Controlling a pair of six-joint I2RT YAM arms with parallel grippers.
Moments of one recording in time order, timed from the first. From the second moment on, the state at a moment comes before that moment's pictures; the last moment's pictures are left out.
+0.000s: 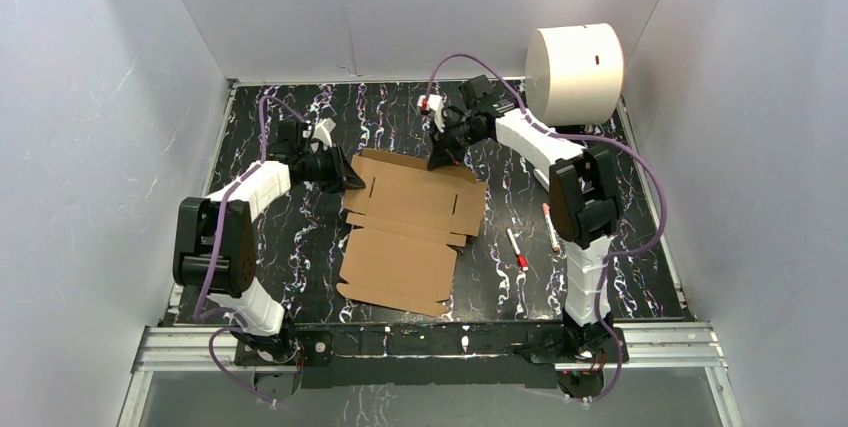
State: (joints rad) left arm -0.12 1.62 1.00 -0.30 0.63 -0.40; right arm 0.48 2.06 1.68 -0.63 -0.84 -0.56
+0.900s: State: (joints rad) left arm -0.01 1.65 1.01 -0.35 0.53 -0.47; right arm 0.55 1.90 1.62 -0.61 -0.70 -0.56
